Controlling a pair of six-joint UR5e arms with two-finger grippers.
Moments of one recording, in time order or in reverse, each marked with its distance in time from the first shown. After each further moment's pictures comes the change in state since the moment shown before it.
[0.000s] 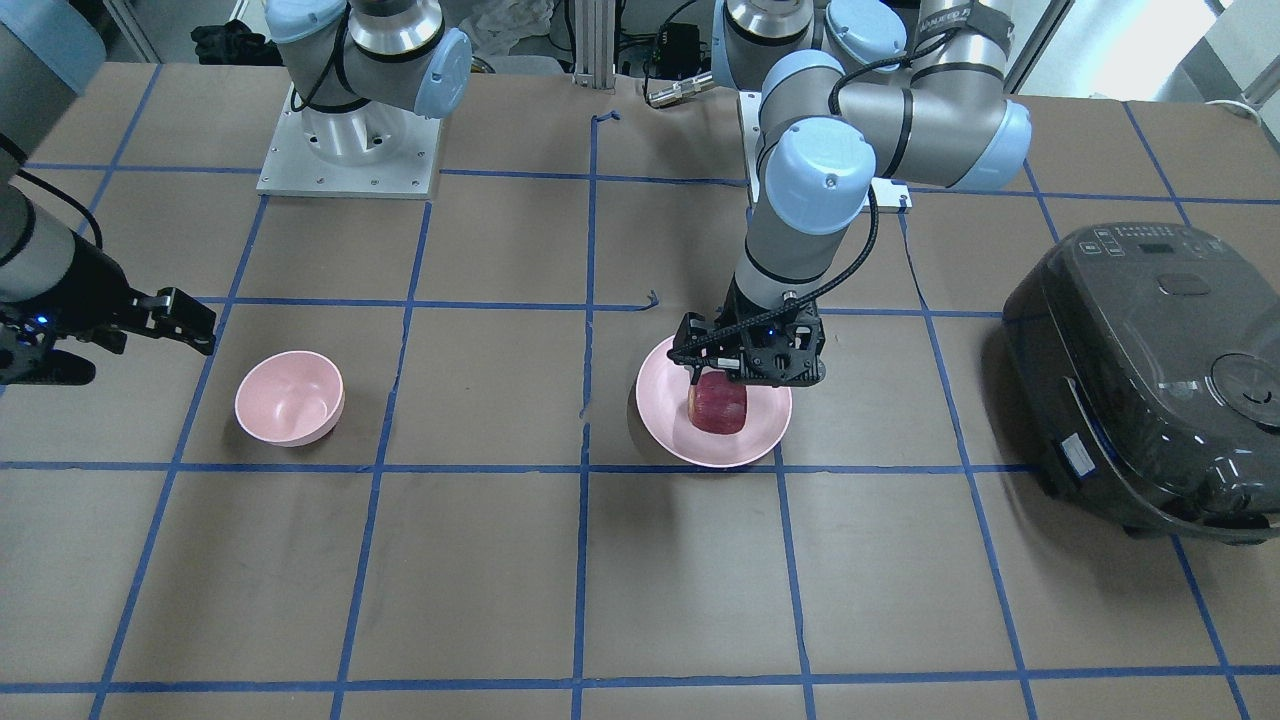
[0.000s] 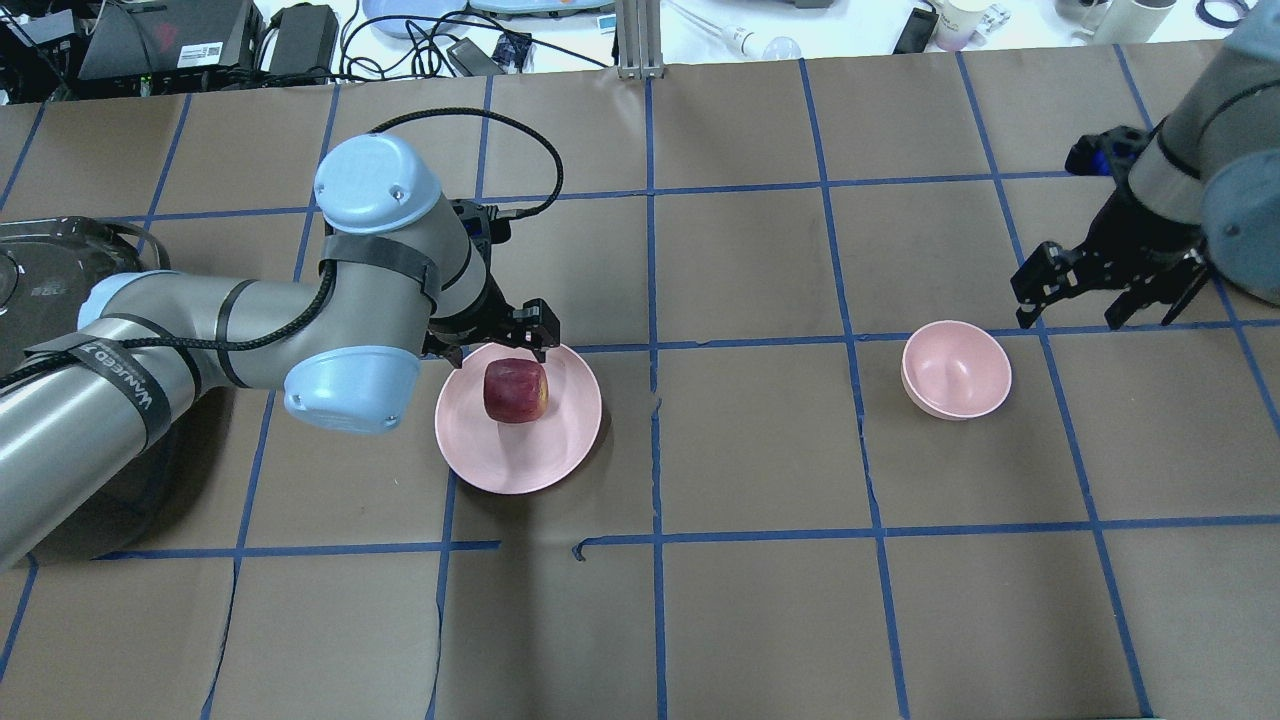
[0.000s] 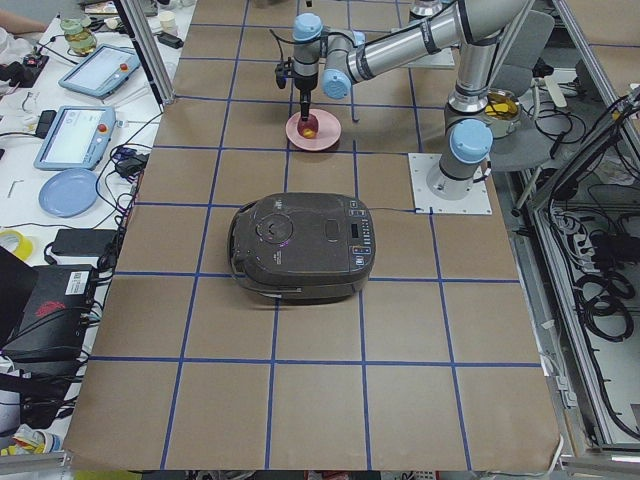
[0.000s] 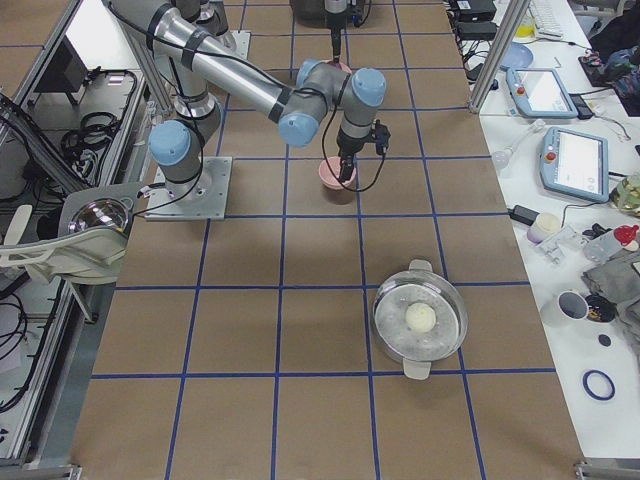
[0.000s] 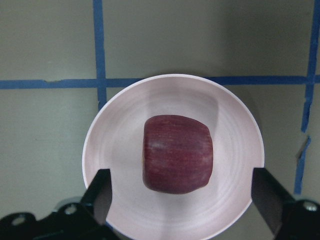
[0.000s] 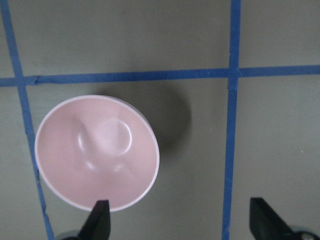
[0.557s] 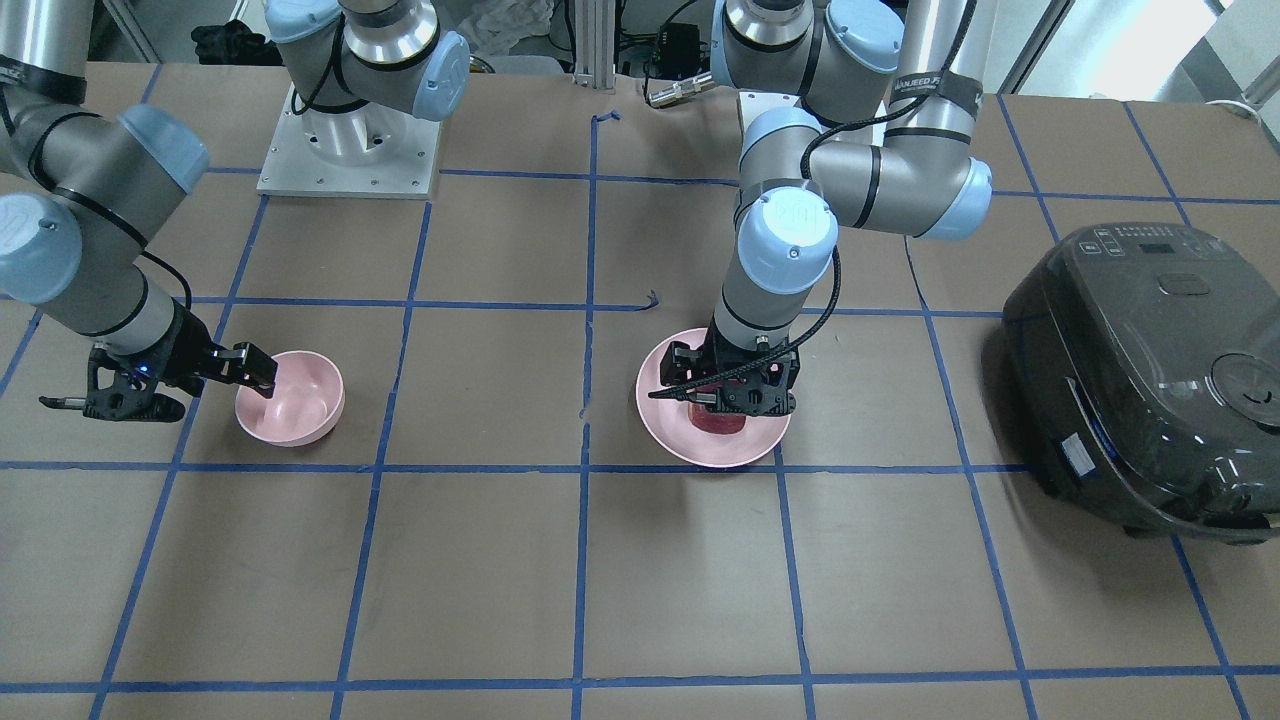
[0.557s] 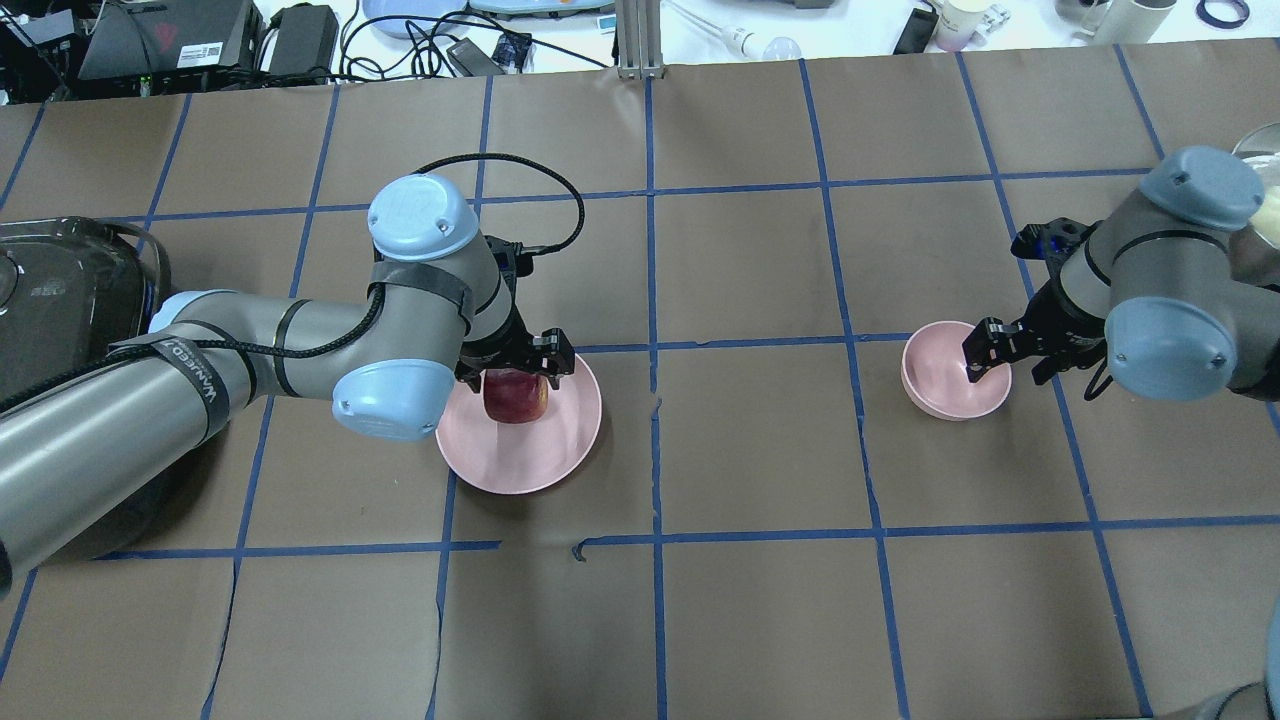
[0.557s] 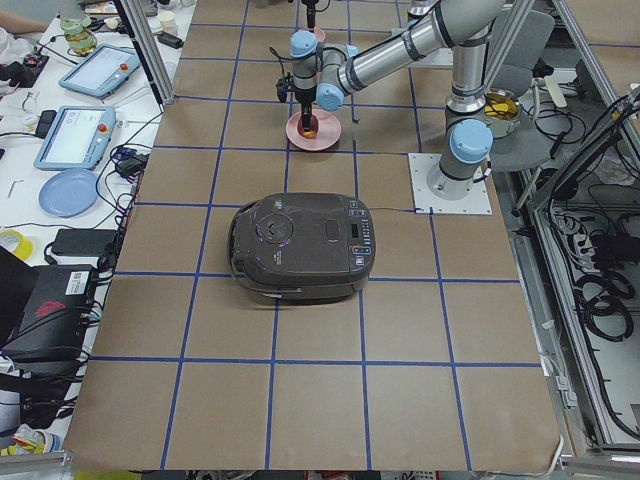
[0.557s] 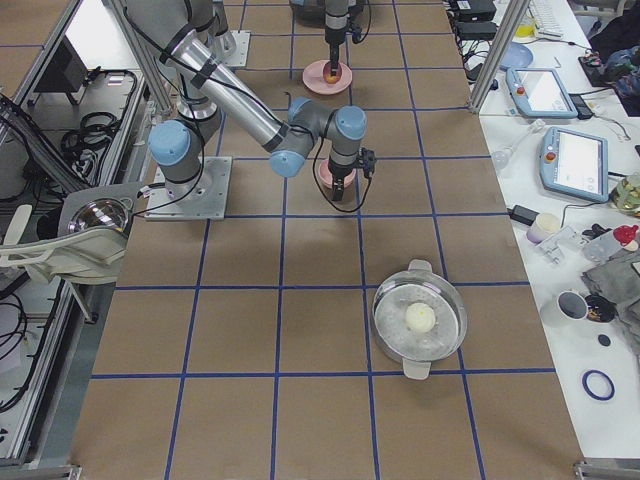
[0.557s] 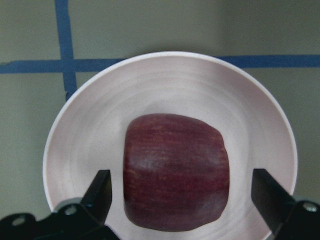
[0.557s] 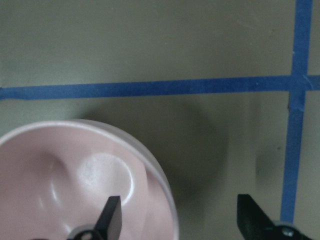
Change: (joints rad) left arm -0.015 -0.088 -0.007 0.041 0.011 0.005; right arm -0.008 0.097 0.139 -0.271 0.076 -0.021
